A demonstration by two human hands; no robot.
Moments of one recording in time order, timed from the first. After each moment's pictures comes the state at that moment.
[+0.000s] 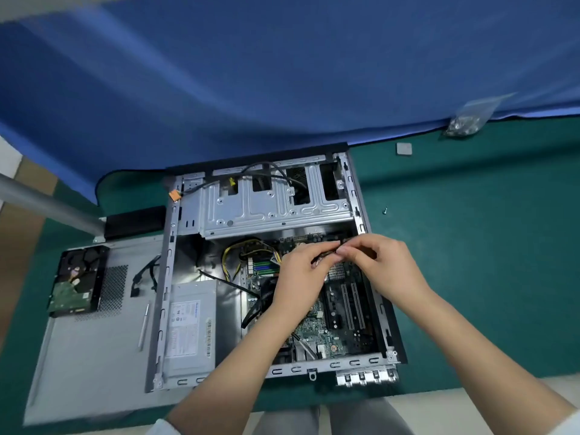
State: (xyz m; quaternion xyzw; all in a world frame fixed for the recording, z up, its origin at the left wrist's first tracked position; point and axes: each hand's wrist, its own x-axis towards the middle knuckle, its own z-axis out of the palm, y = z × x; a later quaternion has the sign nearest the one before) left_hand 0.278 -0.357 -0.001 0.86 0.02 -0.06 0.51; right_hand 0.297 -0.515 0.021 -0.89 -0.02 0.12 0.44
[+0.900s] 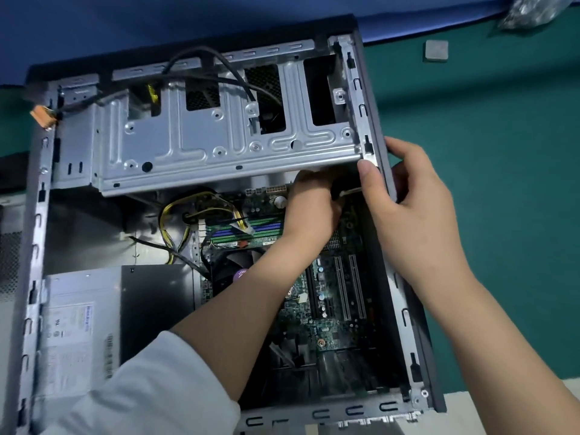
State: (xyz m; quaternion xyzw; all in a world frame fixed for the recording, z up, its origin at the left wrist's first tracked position) left_hand 0.357 -0.402 -0.112 0.94 -0.01 -0.05 0.34; right_hand 0.322 -0.512 -0.035 -0.86 0.11 0.01 0.49
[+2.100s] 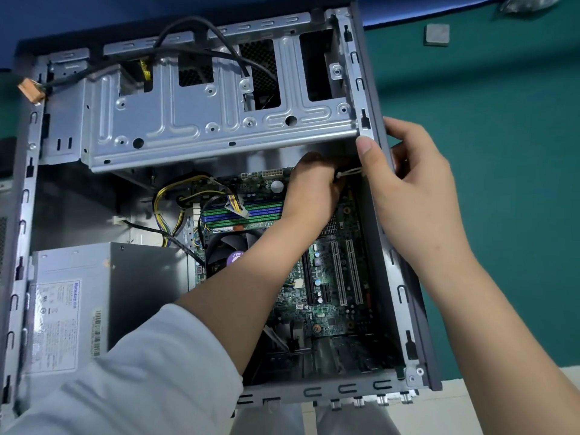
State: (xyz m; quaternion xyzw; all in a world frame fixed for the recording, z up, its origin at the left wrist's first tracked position) left_hand 0.359 -0.405 -0.123 0.95 -0.03 -0.02 0.30; right_hand 0.319 -0.513 -0.034 -0.83 0.11 0.01 0.55
